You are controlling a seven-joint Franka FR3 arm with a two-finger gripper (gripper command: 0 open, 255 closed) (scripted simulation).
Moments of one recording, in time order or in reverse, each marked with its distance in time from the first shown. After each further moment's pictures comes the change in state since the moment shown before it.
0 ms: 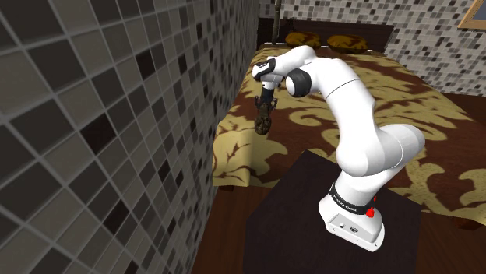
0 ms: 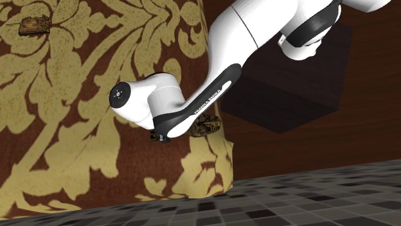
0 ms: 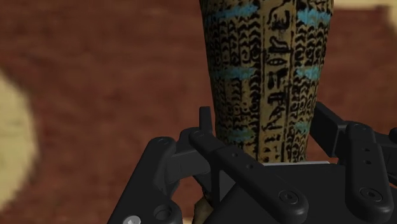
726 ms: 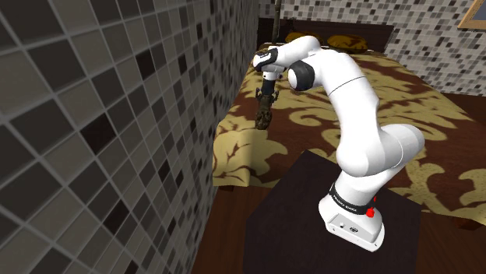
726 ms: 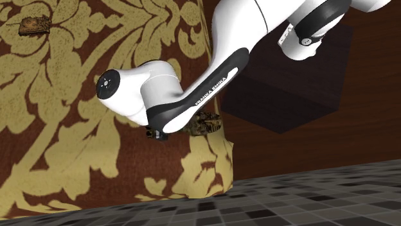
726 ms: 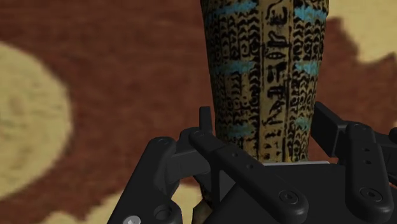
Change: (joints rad) arm 0.008 -0.093 -0.013 -0.026 -0.013 -0.067 0.009
